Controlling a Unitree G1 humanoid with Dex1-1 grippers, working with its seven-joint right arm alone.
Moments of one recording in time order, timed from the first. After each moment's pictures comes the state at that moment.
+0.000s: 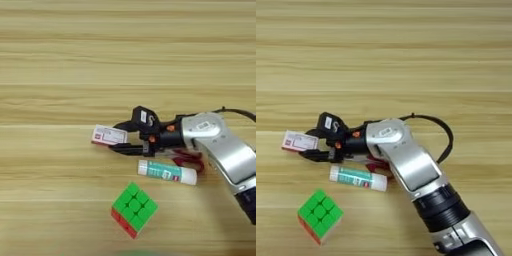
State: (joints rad) arm -0.29 -0.43 0.38 -0.15 0.09 0.43 1.03
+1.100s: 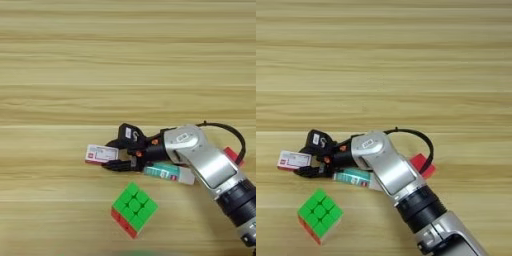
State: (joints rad) arm -0.31 -0.37 0.47 0.05 0.02 0.34 1.02
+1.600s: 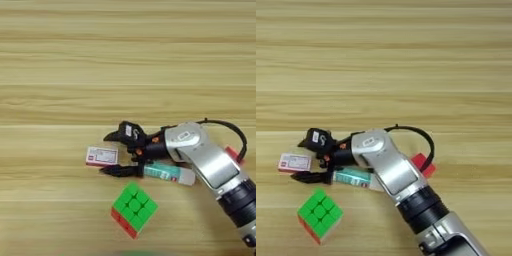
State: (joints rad) arm -0.30 -0.37 0.43 -0.04 0.03 0.38 1.03
